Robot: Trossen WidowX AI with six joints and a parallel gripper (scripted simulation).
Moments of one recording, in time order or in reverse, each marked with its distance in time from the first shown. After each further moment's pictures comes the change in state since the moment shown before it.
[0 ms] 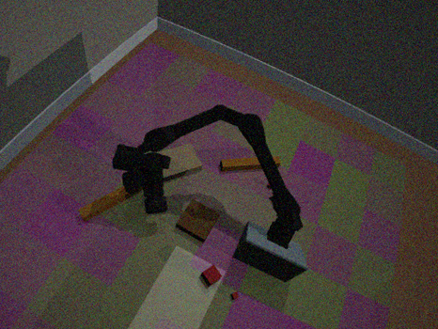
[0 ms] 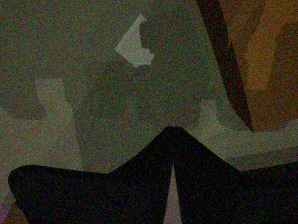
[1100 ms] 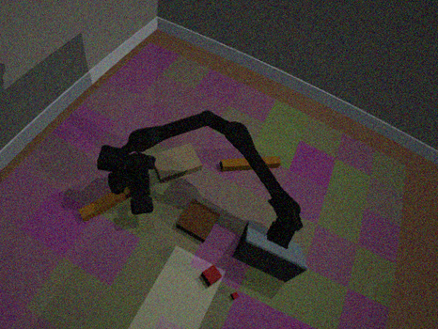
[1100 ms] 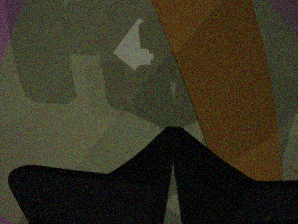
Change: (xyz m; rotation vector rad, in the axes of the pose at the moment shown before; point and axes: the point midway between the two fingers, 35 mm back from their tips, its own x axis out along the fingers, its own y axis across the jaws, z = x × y) arm -0.002 -0.004 0.040 0.001 -0.005 -0.006
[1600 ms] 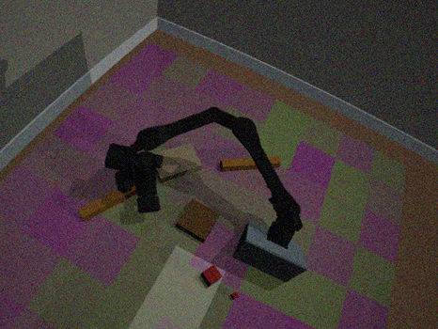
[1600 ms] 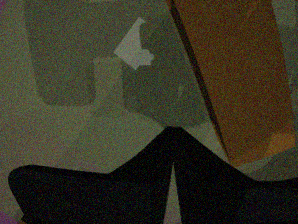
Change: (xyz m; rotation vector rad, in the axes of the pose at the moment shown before) arm 0.000 -0.001 -0.020 0.010 -0.001 0.003
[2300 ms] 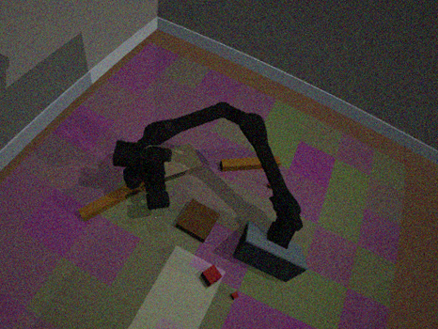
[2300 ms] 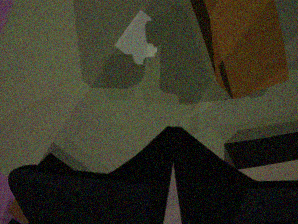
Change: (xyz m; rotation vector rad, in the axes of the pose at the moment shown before) arm -0.024 0.002 -0.026 -0.013 0.023 0.004
